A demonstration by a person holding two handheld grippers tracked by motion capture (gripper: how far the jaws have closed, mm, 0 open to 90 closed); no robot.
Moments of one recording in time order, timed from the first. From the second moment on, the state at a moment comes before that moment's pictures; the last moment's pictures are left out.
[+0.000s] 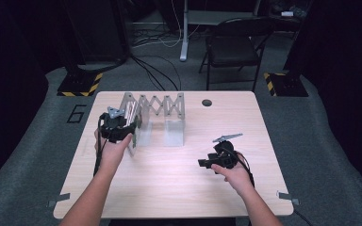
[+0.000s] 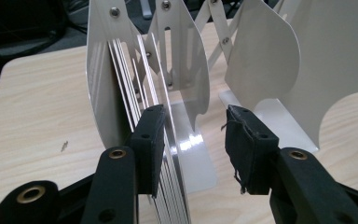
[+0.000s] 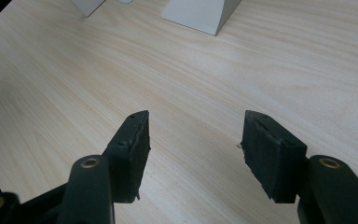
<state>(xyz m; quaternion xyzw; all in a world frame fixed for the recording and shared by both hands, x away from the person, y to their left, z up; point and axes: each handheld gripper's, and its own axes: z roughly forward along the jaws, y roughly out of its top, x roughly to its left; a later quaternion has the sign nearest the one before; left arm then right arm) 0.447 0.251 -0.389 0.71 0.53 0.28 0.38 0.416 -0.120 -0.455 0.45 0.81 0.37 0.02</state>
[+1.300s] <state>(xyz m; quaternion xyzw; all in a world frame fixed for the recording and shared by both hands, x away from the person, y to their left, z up) 0.420 0.243 -0.370 0.76 0.47 0.22 0.38 0.417 -0.125 -0.459 0.46 0.81 0.37 0.01</state>
